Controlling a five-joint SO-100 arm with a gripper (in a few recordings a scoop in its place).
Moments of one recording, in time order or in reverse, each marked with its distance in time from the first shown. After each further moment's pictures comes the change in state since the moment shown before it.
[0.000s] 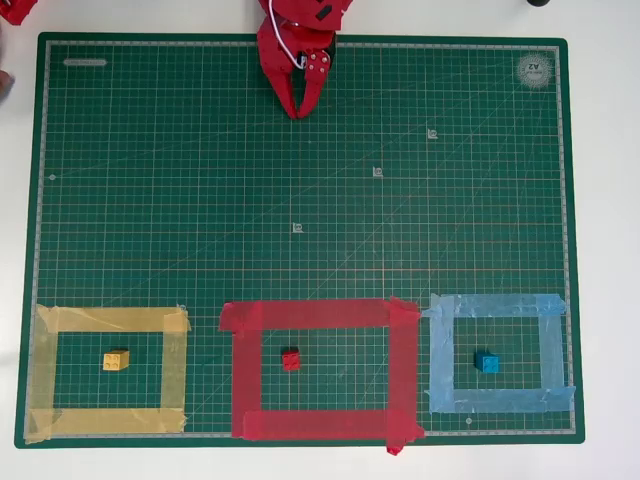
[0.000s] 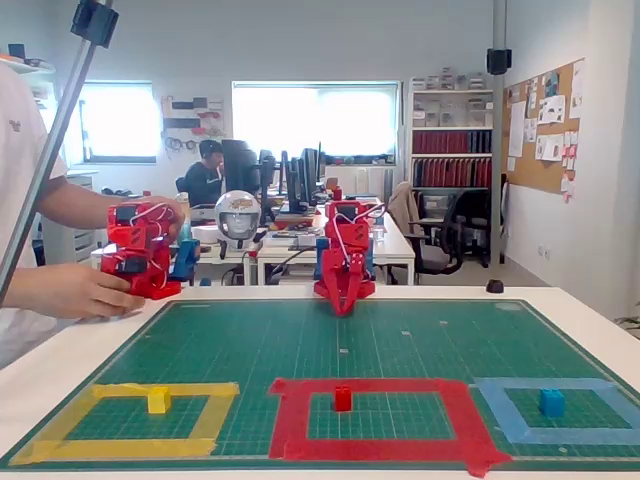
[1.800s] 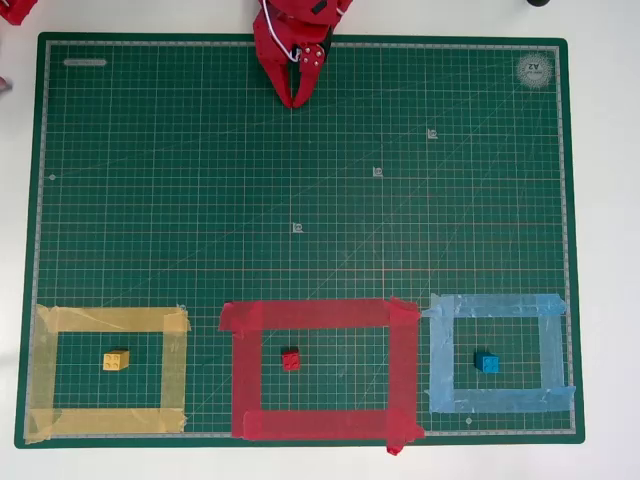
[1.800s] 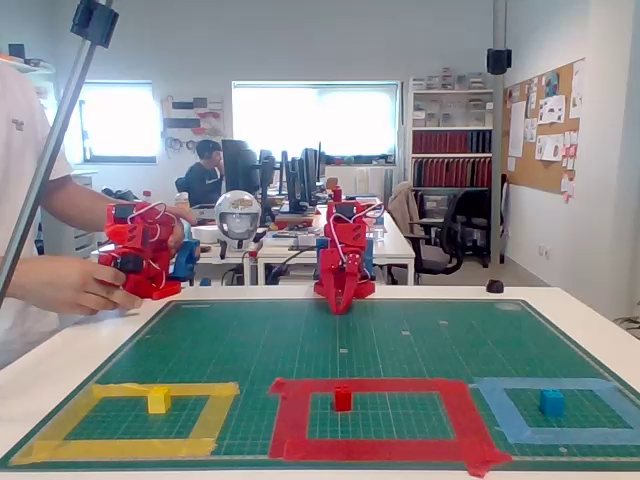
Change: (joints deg) arm 2.8 6.3 0.5 7.5 -0.1
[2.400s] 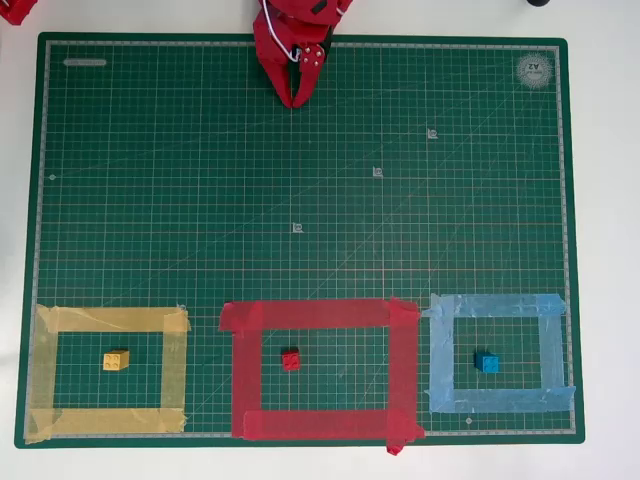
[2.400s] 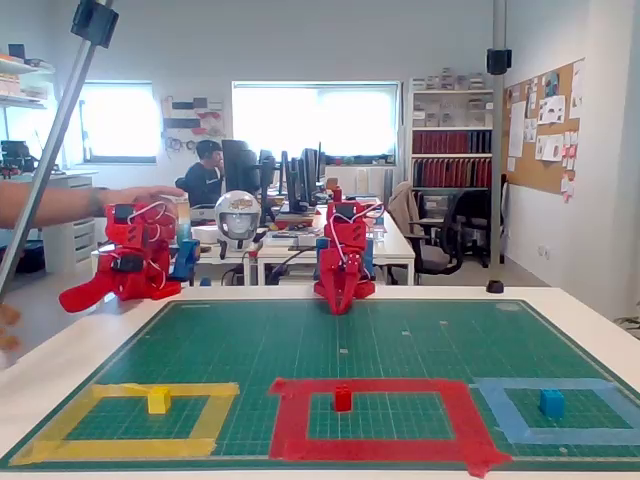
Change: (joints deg) arm 0.0 0.0 0.0 0.0 0.0
